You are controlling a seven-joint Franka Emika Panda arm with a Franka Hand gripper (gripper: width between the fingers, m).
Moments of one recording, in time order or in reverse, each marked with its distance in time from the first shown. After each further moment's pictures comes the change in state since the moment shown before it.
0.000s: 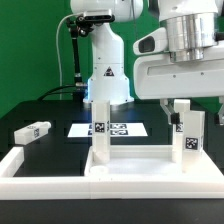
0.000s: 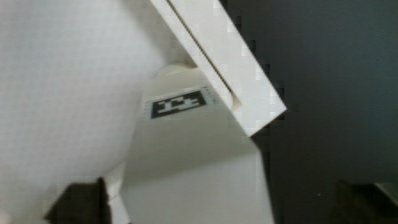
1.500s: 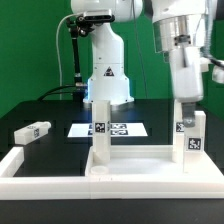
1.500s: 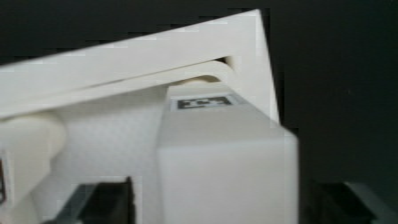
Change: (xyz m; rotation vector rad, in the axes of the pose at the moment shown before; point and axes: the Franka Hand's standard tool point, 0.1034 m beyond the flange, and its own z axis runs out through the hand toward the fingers) arm -0.006 0.010 -0.002 0.015 0.052 0.976
